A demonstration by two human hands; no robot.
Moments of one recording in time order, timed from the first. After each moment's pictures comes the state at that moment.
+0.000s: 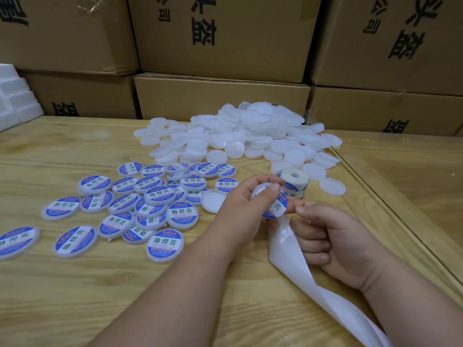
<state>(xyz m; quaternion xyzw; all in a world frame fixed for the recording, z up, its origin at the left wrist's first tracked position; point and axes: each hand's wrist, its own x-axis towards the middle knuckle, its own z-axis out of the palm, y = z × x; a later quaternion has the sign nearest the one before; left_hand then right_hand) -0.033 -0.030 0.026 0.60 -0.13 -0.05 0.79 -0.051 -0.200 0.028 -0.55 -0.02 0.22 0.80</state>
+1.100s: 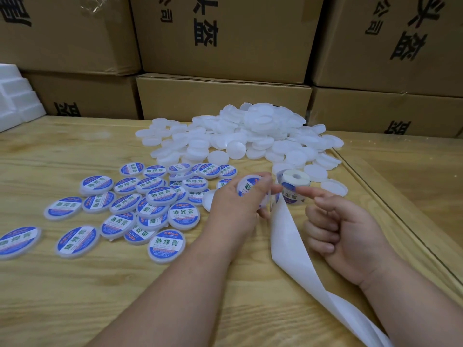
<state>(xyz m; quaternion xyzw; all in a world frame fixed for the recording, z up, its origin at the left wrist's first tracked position) -0.022 -0.025 0.021 0.65 -0.04 0.03 0.76 -0.048 -0.203 0.031 -0.53 0.01 0.10 0.84</state>
